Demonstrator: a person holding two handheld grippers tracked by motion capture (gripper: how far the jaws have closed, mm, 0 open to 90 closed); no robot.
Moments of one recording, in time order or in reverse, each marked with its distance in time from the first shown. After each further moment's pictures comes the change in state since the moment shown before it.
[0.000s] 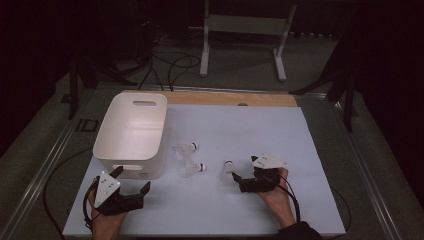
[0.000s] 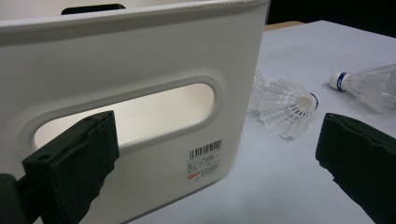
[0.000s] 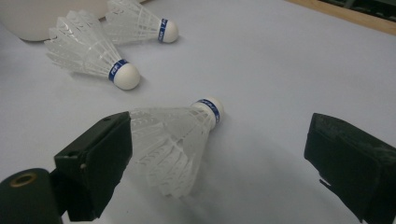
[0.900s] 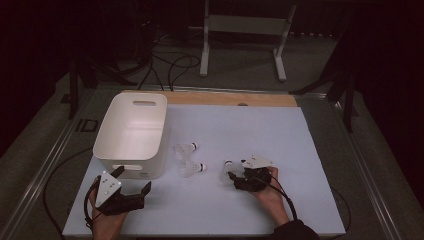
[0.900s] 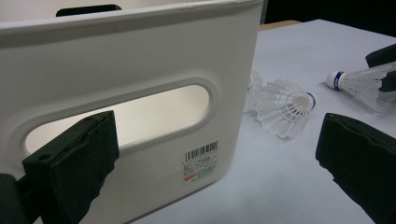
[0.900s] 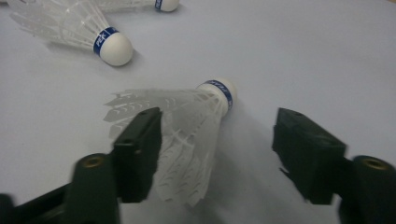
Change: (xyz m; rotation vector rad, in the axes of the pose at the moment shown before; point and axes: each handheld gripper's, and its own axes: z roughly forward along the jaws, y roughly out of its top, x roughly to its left) left arm -0.001 0.001 0.001 0.004 -0.010 0.008; right arm 0.008 -0.006 0.027 0.089 -0.025 -0.051
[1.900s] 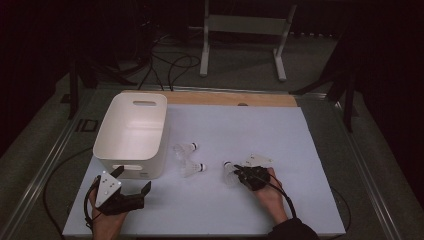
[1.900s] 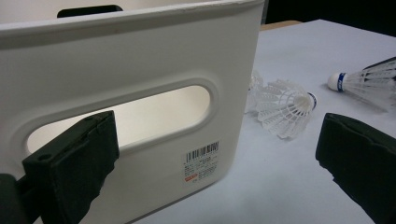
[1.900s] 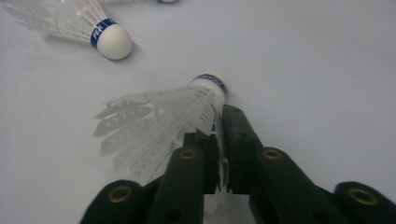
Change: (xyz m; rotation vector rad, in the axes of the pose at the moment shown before) left arm 0.000 0.000 0.000 -0.001 0.004 0.002; right arm -0.004 0.000 0.005 0.022 0.028 0.010
